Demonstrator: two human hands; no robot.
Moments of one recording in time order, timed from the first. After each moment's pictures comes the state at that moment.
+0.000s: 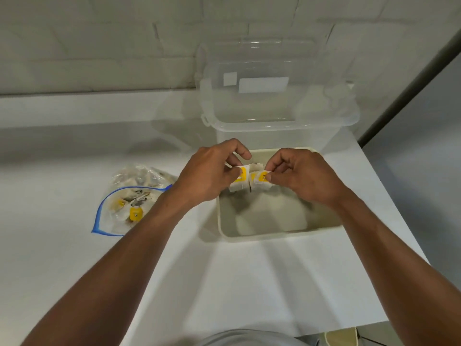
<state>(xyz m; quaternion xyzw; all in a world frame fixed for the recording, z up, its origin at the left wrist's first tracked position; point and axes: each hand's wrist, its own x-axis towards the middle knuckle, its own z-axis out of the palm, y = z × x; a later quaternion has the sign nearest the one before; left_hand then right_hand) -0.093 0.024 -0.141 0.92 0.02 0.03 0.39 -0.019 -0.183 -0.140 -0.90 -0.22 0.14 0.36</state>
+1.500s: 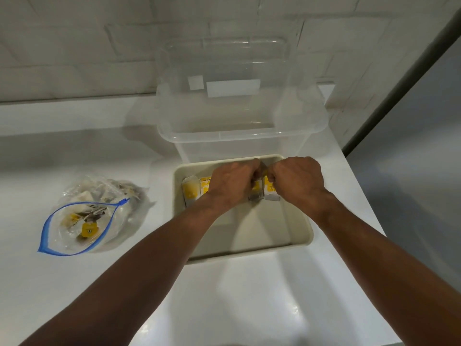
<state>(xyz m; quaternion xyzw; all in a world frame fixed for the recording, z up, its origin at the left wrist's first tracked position) 0.018 -0.077 -0.235 0.99 -0.02 0.05 0.16 0.055 -0.232 -0.185 -0.96 -0.28 0.02 -0.10</state>
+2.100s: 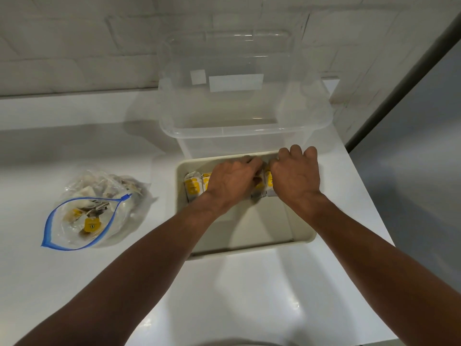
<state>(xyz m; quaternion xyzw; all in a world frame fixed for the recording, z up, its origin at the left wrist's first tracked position) 0.007 -0.078 -0.228 0.99 -0.05 0.11 0.06 0.044 -0.220 -0.191 -0.94 -0.27 -0.05 -0.18</state>
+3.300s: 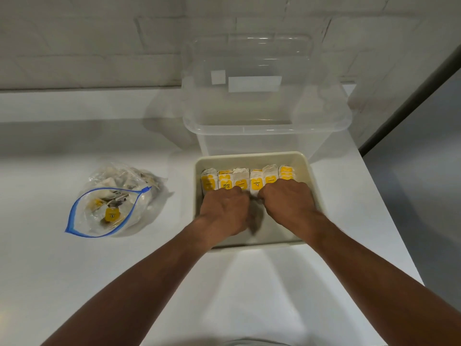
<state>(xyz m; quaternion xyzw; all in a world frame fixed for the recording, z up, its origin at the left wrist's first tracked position) -0.068 -0.065 -0.222 1.00 0.01 -0.08 -0.01 -0.003 -0.198 -0.205 -0.94 -0.32 0.04 -0.07</state>
